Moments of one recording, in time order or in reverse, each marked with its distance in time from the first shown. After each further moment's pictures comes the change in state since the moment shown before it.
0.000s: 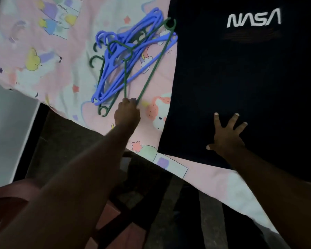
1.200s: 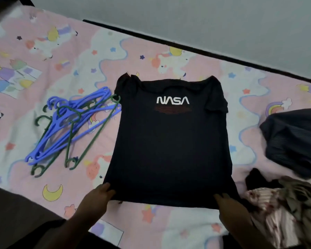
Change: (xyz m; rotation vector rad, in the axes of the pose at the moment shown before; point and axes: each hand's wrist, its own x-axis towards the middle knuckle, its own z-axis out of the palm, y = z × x) left_hand -0.084 0.073 0.037 0.134 -0.056 0.612; right_hand 0.004 0.255 0.010 -0.240 0.264 -0.022
